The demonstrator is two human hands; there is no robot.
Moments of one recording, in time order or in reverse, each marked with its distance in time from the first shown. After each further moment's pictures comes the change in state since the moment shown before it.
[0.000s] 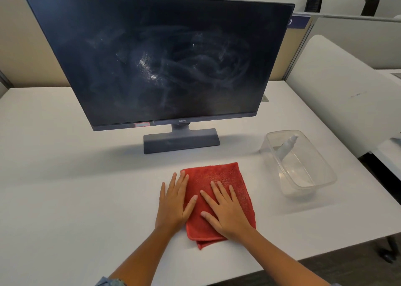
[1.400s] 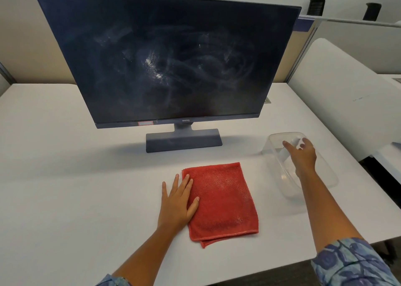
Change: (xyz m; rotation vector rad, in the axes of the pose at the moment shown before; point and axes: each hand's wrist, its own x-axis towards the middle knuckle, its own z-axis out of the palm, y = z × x) left_hand 0.001 -0.002 0.003 0.178 -0.098 -0.027; right_hand 0.051 0.180 -0.120 0.924 0.625 1.005
